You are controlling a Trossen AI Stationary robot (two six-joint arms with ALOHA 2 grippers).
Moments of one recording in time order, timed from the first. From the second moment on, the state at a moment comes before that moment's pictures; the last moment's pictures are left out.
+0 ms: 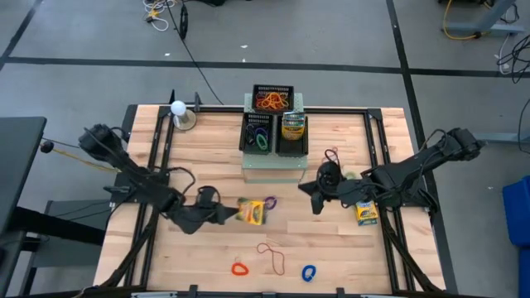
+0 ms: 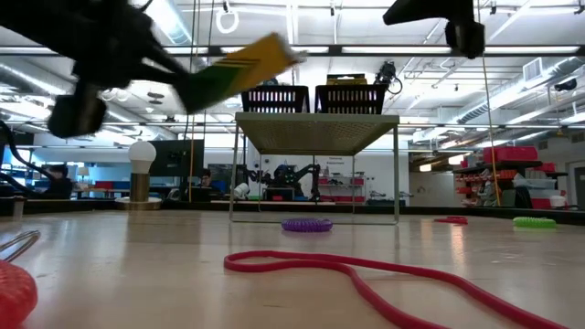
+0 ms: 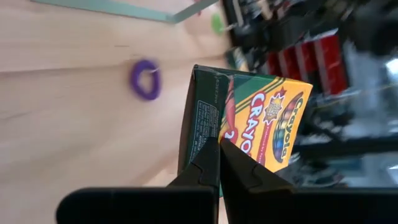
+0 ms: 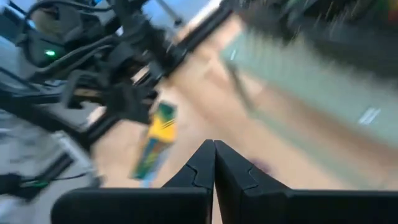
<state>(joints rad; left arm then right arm) -0.66 1.38 0.54 0.33 -0.81 -1.59 0.42 1.19 0.89 -0.24 0.57 0.94</state>
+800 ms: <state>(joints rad) -0.53 1.76 0.56 1.01 -0.77 -1.53 0.40 1.50 0.89 0.09 0.38 1.44</state>
